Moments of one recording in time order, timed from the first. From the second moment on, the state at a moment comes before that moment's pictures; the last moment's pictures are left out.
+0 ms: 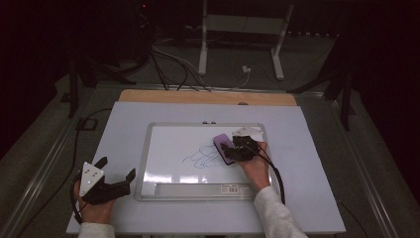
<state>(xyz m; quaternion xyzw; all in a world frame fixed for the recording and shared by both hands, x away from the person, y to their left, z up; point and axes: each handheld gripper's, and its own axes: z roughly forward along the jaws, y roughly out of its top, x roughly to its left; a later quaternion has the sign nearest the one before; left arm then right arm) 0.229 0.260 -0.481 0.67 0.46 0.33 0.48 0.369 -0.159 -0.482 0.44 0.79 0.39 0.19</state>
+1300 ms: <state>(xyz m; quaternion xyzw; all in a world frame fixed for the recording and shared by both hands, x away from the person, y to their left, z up) 0.231 0.260 -0.483 0.67 0.46 0.33 0.47 0.385 -0.152 -0.504 0.49 0.78 0.36 0.12</state>
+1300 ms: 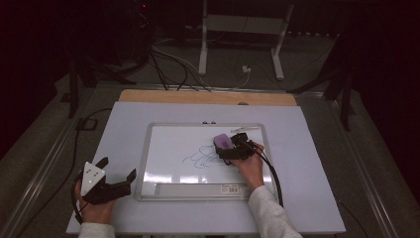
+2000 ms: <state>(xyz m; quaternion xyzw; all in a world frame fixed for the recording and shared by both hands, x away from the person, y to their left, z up) 0.230 0.259 -0.483 0.68 0.46 0.33 0.47 0.385 -0.146 -0.507 0.50 0.78 0.34 0.13</state>
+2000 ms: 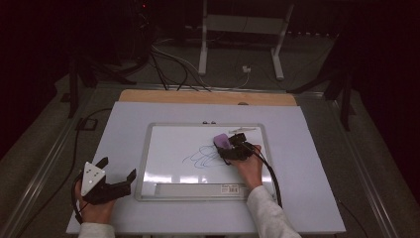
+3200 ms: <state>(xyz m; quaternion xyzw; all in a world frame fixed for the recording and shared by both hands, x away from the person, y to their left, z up) 0.230 0.259 -0.483 0.68 0.46 0.33 0.47 0.377 -0.156 -0.501 0.50 0.80 0.29 0.18</state>
